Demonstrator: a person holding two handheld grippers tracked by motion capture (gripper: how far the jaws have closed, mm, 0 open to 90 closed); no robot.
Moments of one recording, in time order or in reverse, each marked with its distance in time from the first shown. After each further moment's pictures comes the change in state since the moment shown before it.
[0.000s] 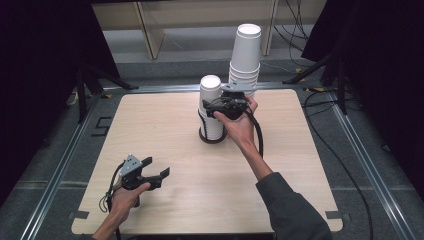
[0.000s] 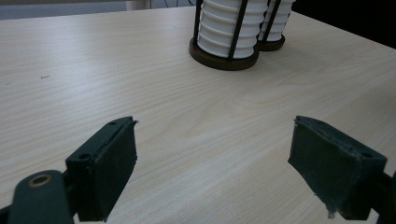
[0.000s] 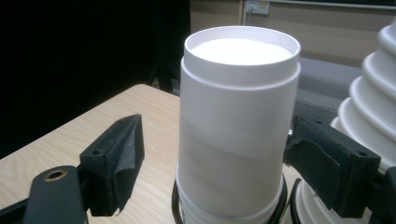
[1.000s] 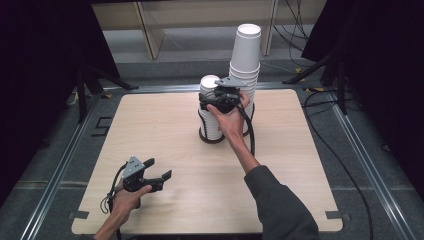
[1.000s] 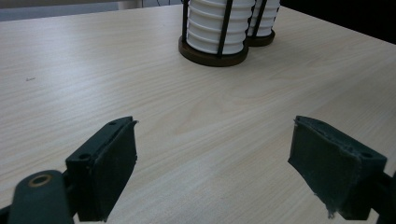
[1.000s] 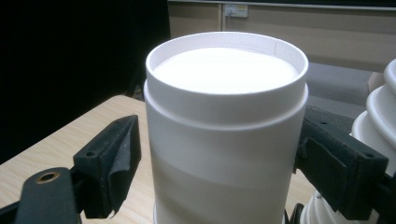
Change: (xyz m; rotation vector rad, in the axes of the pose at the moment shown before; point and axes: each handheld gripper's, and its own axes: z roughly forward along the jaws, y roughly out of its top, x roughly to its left) left arm -0.004 -0.003 0.003 -0.026 -0.048 0.049; right arm -0.001 0.003 0.032 -0.016 -0.075 0.037
